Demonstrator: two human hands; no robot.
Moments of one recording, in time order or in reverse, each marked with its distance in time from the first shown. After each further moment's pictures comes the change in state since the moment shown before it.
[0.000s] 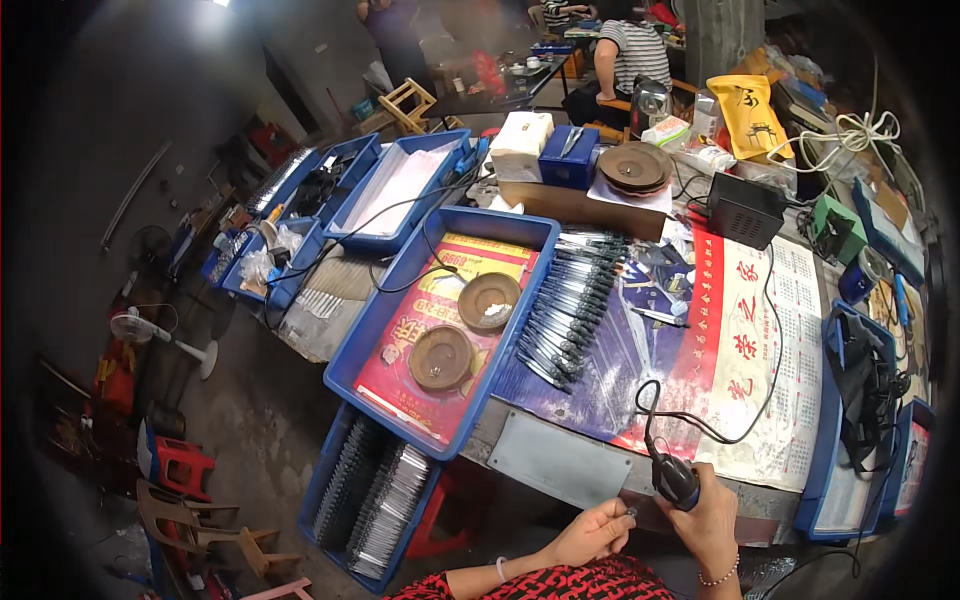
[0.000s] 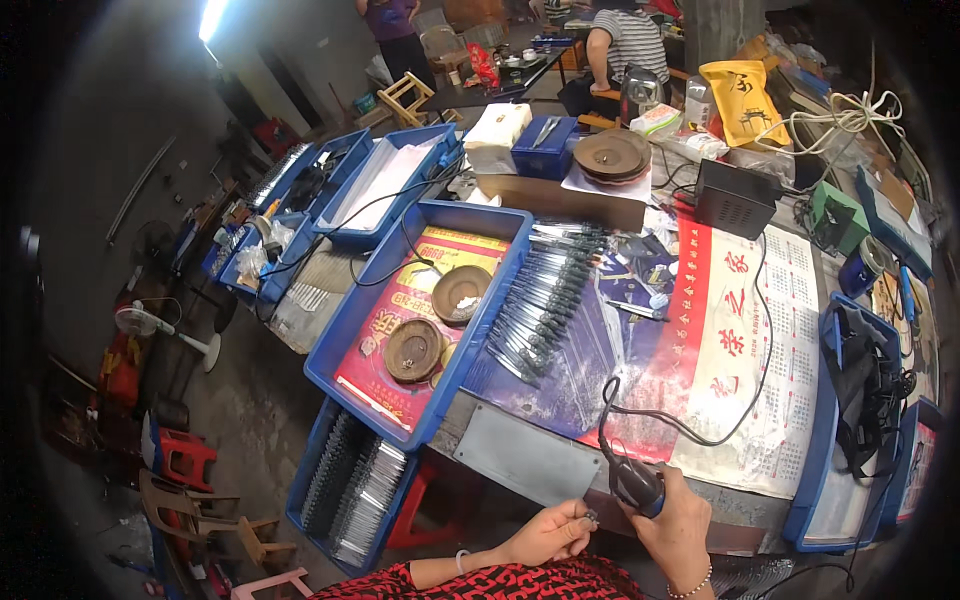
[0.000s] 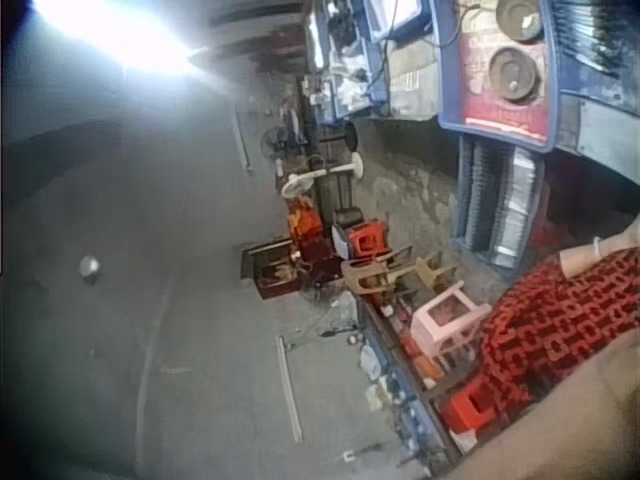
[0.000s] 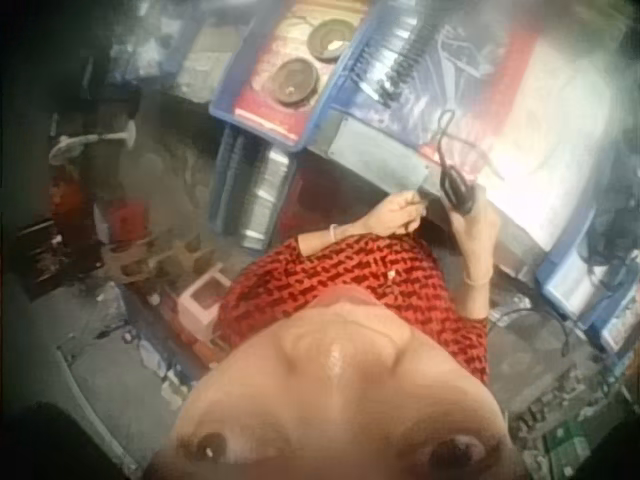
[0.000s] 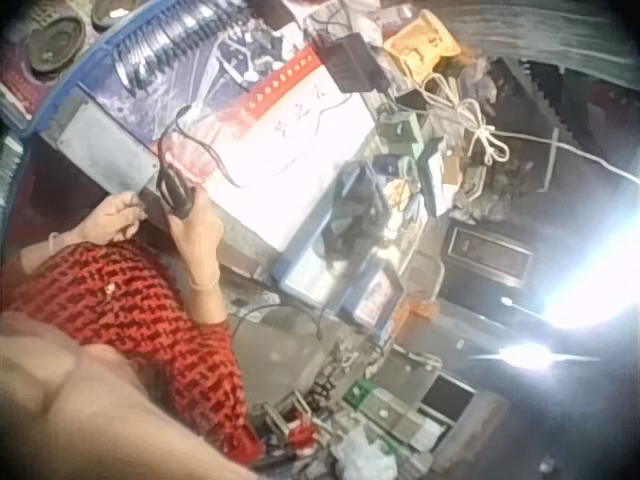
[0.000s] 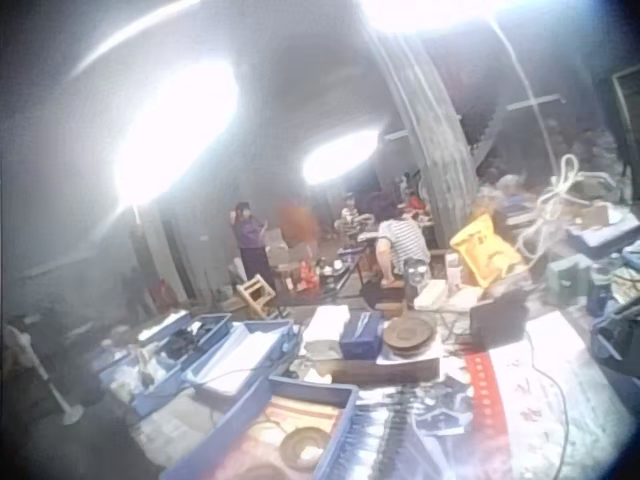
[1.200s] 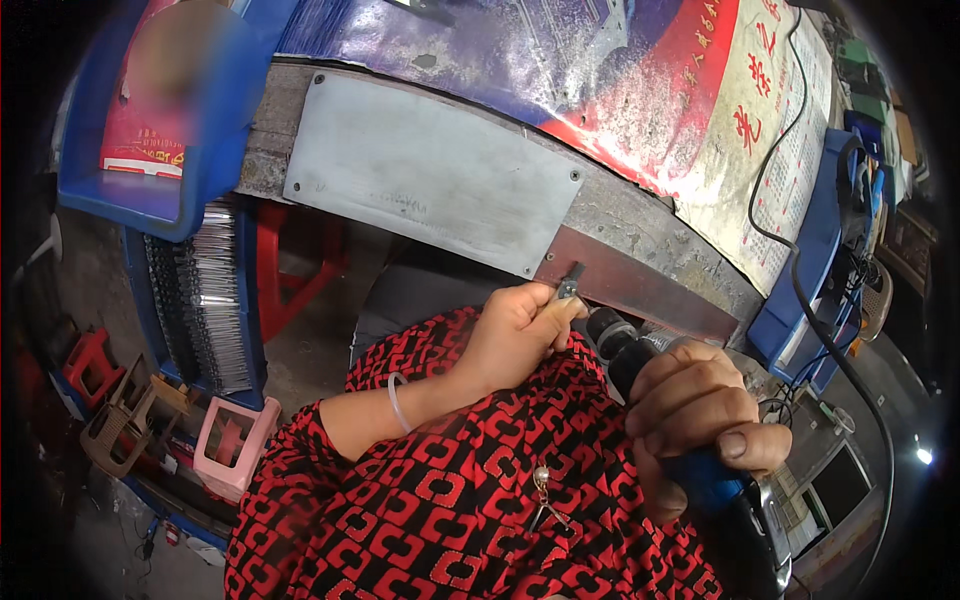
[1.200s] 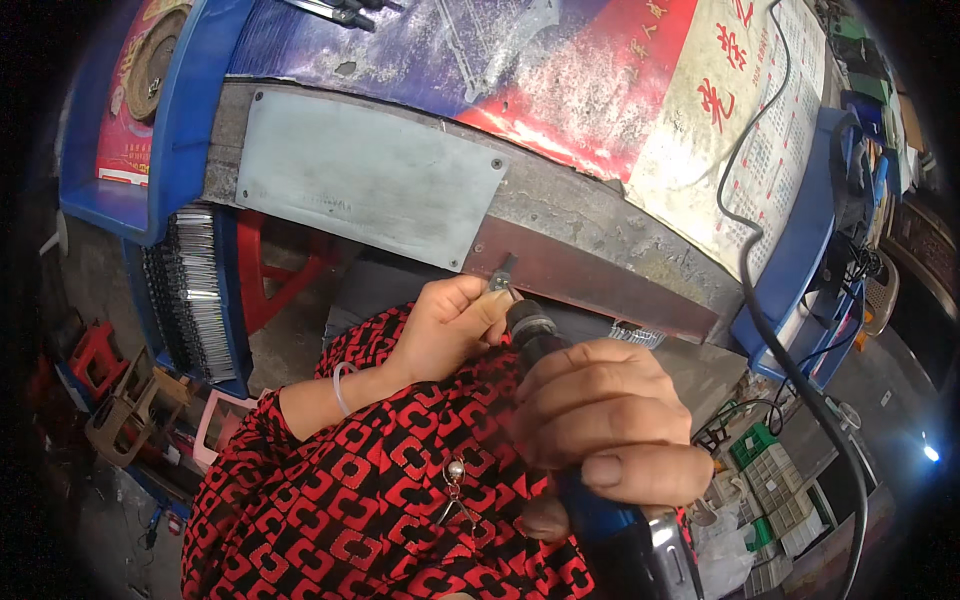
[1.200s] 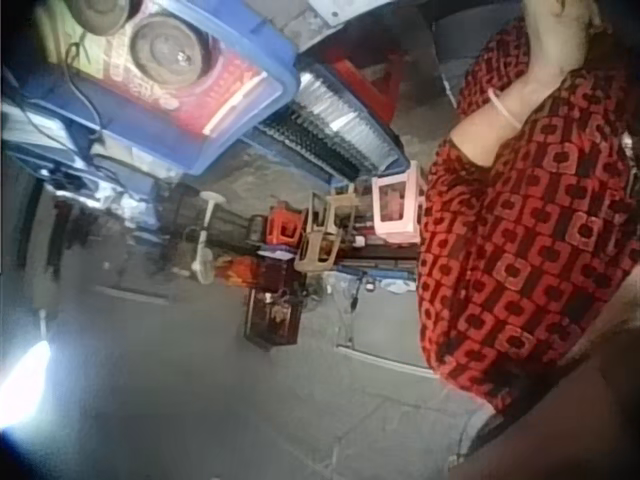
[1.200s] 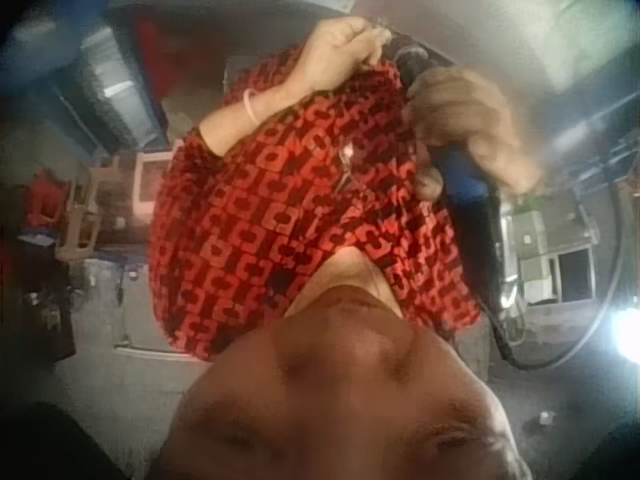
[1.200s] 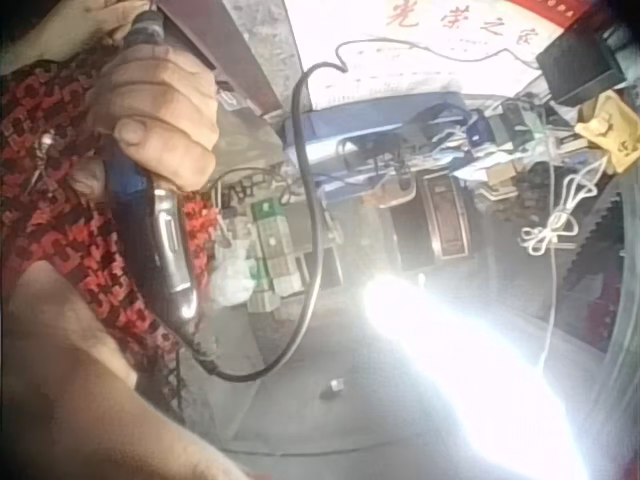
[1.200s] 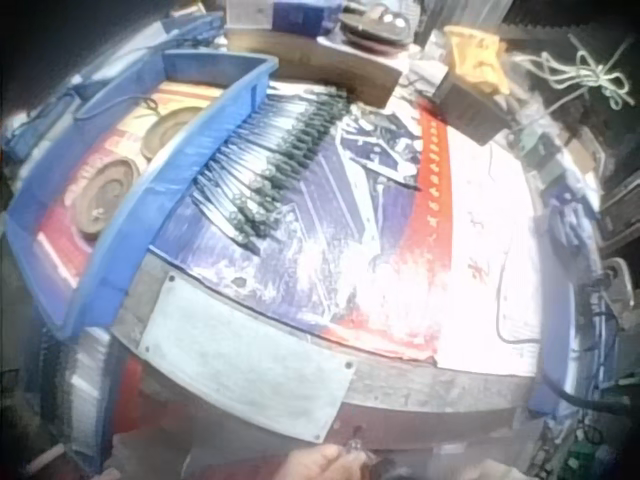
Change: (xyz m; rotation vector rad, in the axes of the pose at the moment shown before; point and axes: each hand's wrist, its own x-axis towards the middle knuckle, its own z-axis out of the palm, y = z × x) left_hand 0.009 -0.042 0.007 -0.161 0.355 -0.211; right_hand -0.009 -0.014 0.031 0.950 -0.011 -0.714
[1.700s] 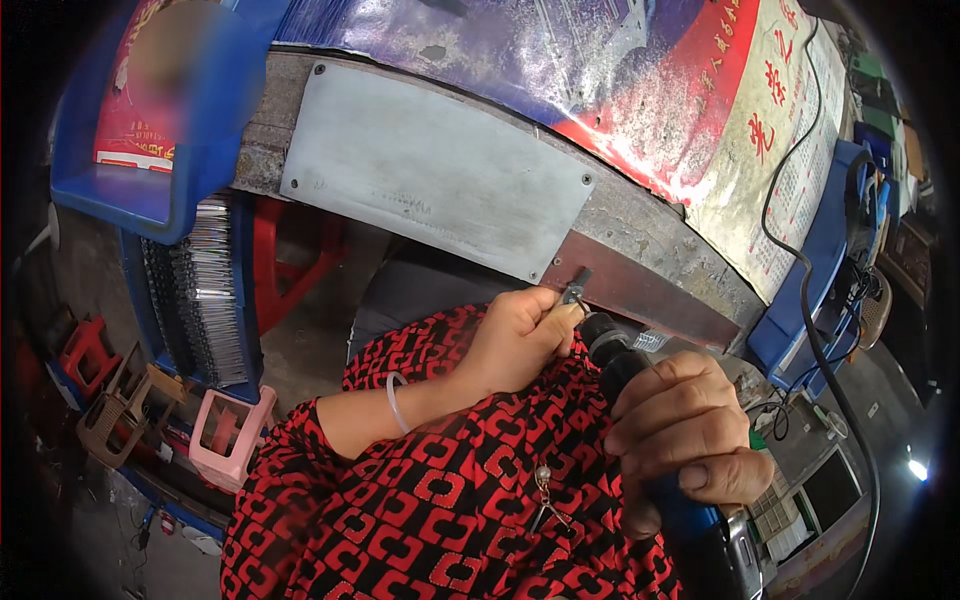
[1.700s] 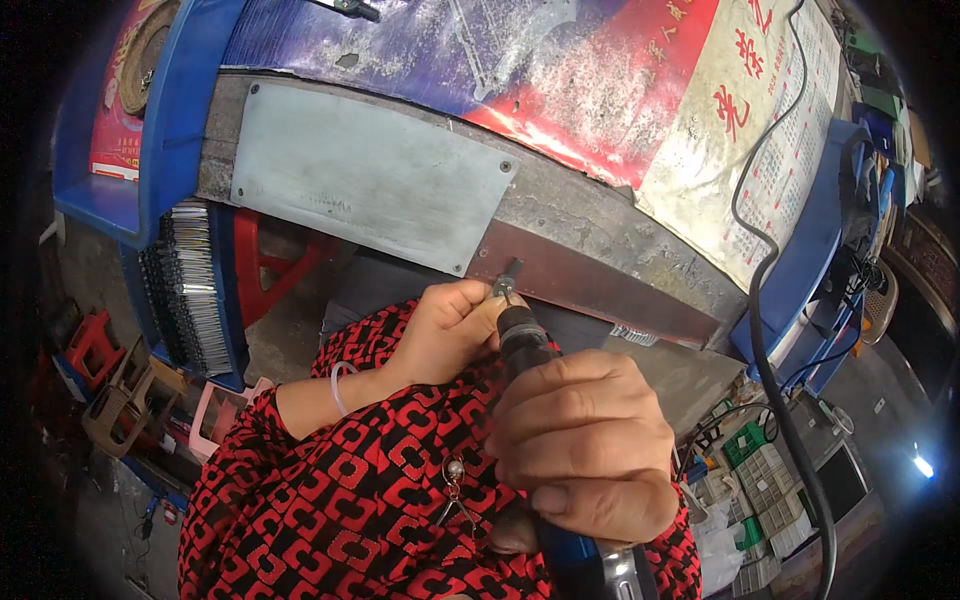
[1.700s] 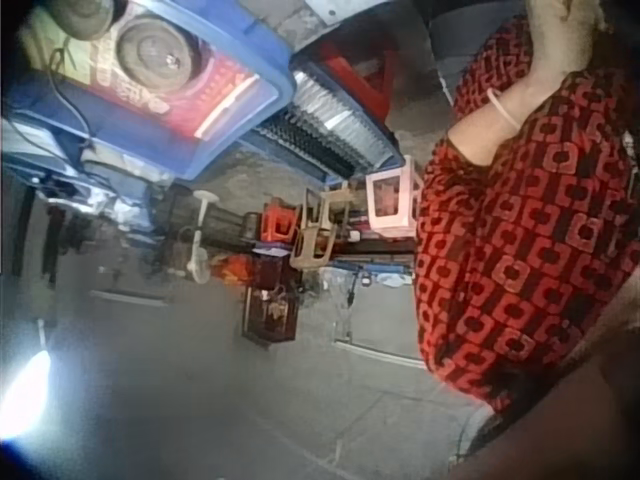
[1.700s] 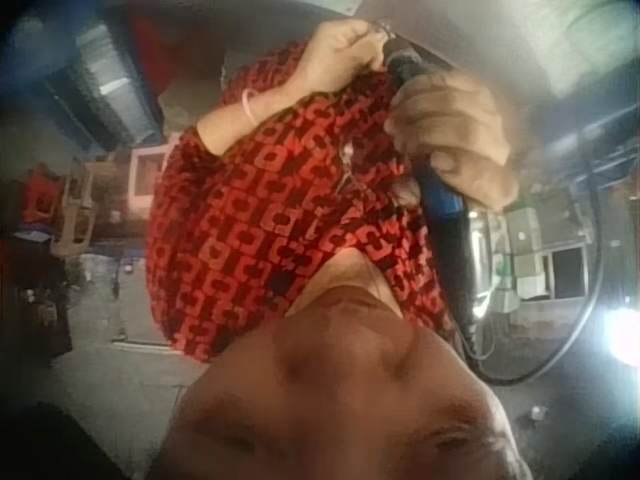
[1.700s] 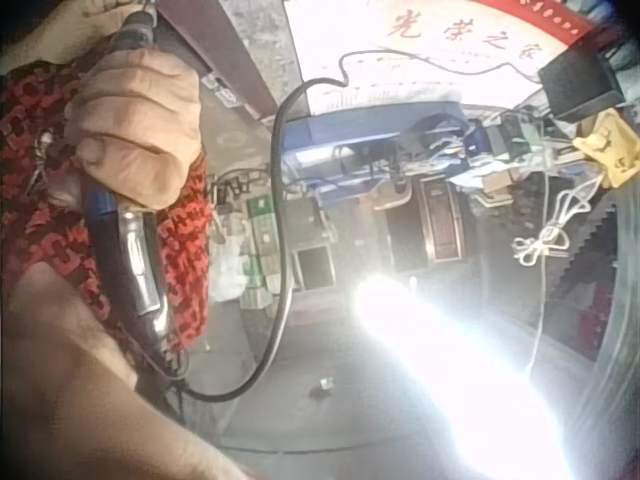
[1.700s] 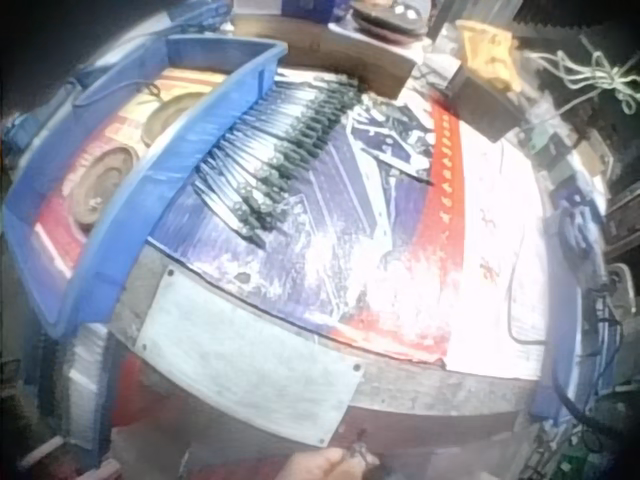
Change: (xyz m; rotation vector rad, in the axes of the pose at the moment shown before) left_hand 0.002 0.003 0.001 0.050 0.036 -0.009; right_hand 0.010 0.003 0.007 0.182 0.008 0.045
